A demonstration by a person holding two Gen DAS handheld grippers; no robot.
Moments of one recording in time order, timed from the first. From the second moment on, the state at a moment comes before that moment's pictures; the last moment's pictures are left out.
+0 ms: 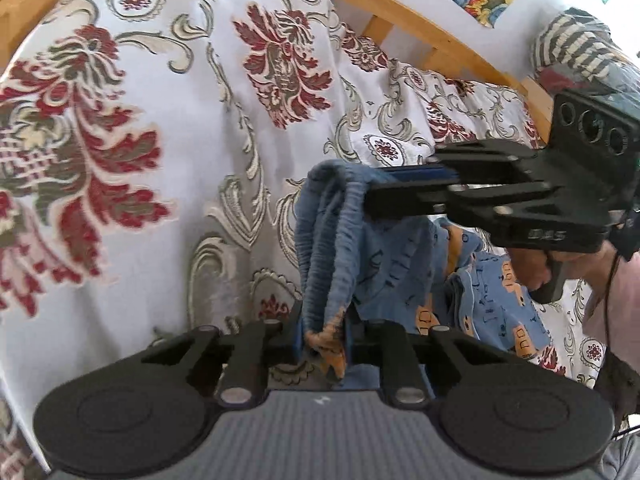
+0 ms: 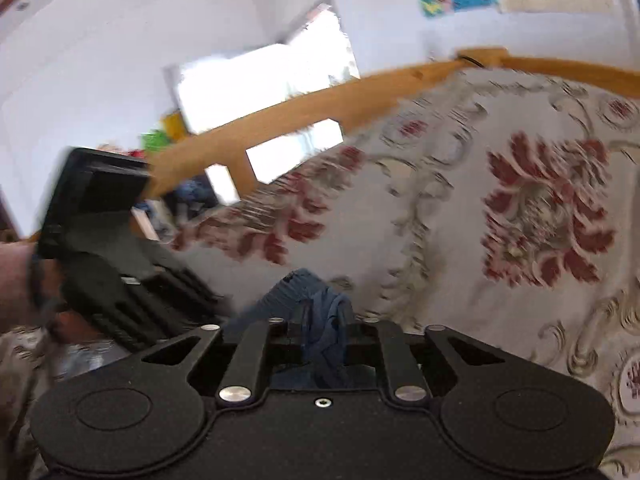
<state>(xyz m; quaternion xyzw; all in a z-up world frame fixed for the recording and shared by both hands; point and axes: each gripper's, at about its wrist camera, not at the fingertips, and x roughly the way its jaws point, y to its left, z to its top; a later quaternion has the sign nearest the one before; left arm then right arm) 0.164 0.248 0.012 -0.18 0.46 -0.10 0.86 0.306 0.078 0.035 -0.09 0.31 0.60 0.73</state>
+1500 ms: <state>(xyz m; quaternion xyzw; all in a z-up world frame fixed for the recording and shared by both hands) 0.161 0.218 -0.024 -0.13 0.48 0.04 0.87 0.291 0.028 0.037 0.00 0.40 0.48 0.78</state>
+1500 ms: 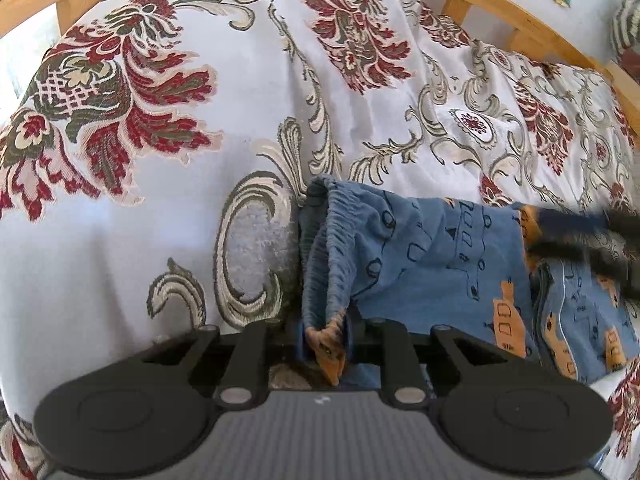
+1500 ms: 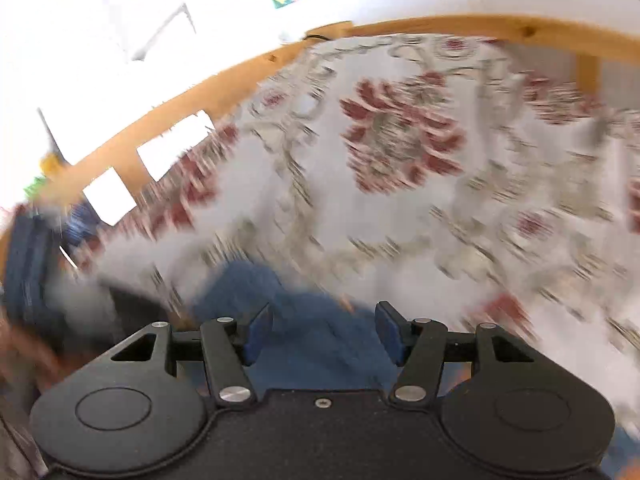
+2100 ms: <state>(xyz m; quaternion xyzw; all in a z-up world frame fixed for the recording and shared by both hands) 0.155 0.207 -0.019 -0.12 0.46 0.06 0.88 0.292 0.089 0.000 0.02 0.44 0.54 0.72</state>
